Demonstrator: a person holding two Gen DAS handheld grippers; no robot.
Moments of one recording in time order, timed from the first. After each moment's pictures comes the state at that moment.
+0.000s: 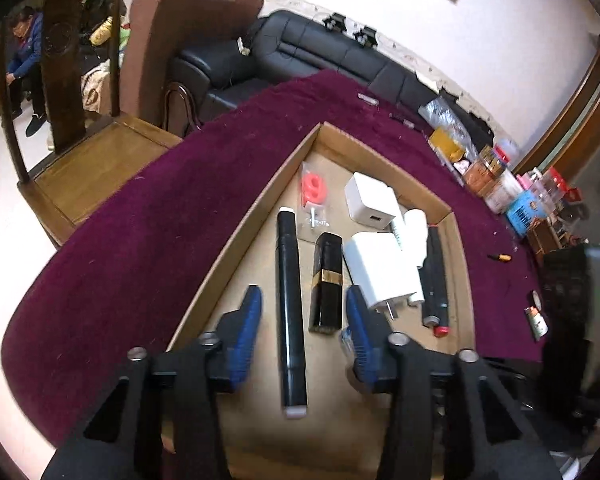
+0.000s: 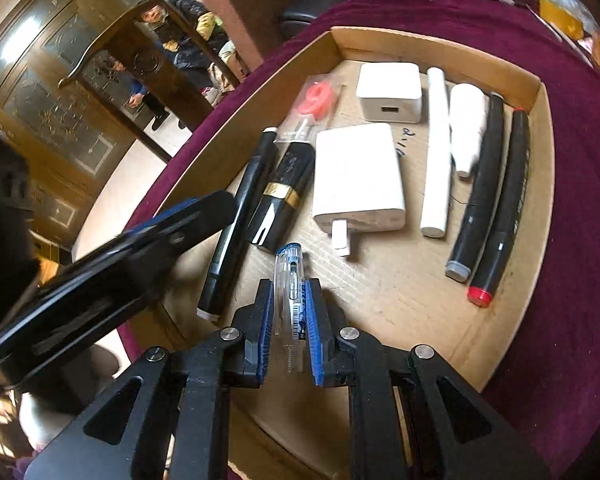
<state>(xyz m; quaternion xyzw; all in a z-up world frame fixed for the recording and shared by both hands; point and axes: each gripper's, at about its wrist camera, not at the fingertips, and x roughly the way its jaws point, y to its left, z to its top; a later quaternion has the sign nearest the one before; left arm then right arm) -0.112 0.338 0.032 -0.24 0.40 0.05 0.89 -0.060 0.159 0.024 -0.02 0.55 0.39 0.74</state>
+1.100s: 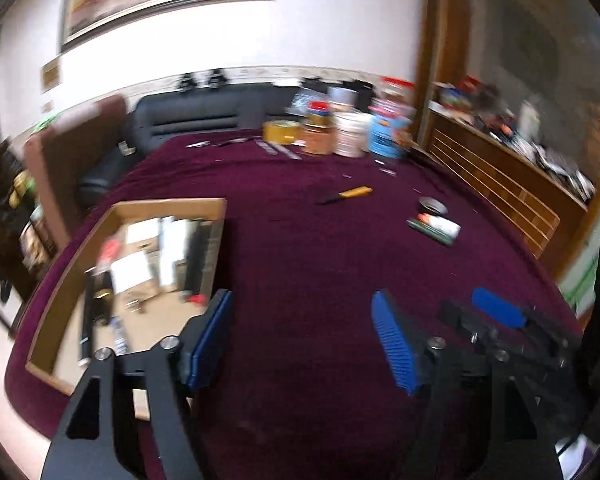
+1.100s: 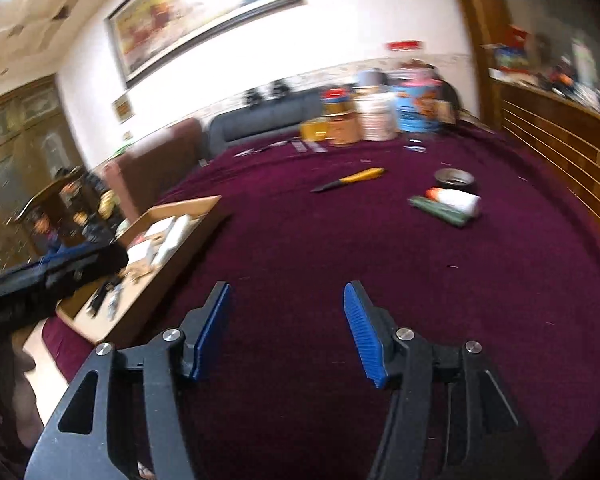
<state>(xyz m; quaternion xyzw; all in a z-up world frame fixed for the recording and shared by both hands) -0.159 0.066 0.105 0.01 0.33 -0.09 0.94 -0.176 -0.158 0.077 0.10 0.30 0.13 0.94</state>
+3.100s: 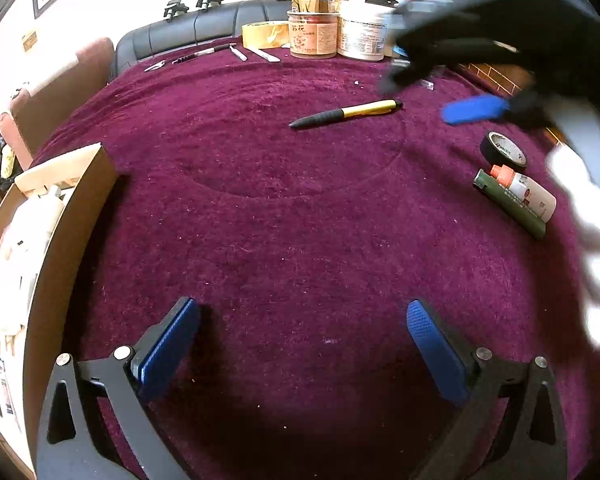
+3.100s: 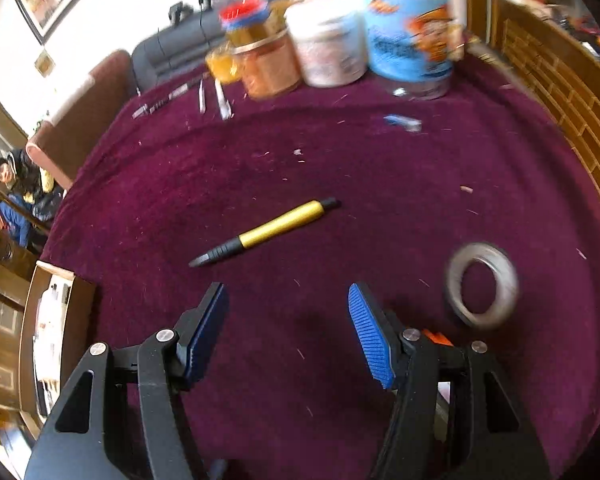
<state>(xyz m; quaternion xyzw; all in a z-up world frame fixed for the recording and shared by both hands) 0.000 -0.007 0.002 0.02 0.47 -0.03 0.88 0.129 -0.160 0.056 0.09 0.52 0.10 0.84</state>
